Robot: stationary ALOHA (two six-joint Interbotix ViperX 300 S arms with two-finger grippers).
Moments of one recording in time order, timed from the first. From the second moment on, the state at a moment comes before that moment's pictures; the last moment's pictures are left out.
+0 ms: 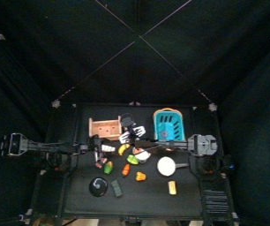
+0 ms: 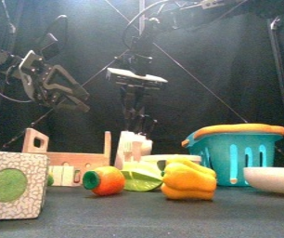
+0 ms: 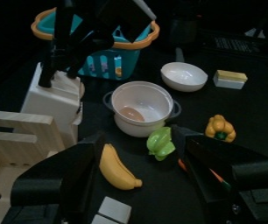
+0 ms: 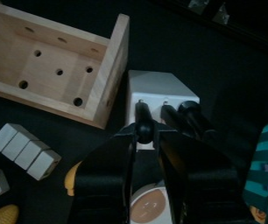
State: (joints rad) left arm 0.16 -0.44 1.21 -0.07 -0.55 0.01; right arm -0.12 0.32 -0.15 -0.72 1.06 1.26
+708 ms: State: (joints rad) left arm 0.16 -0.44 1.21 -0.07 -0.55 0.01; right arm -0.12 0.26 -0.08 -0.71 0.96 1.25
